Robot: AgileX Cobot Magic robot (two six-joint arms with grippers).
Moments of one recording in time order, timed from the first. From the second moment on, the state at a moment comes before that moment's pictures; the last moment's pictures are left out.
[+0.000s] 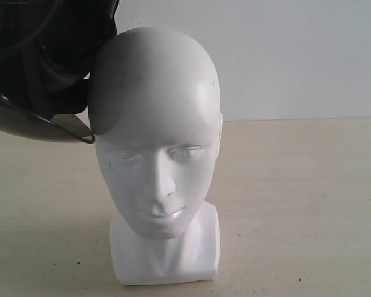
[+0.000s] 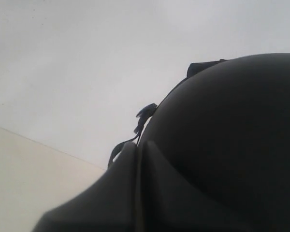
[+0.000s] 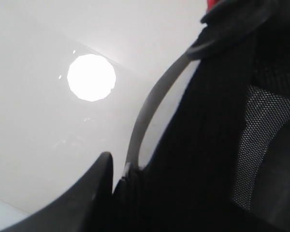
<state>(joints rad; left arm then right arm) 0.33 1.39 -0.78 1.19 -1.21 -1.97 0.82 1.58 -1.67 1.51 0.59 -0.36</state>
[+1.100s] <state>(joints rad) 0.17 1.36 -0.80 1.16 -1.03 -2.00 0.82 1.48 -1.65 0.85 0.57 0.09</state>
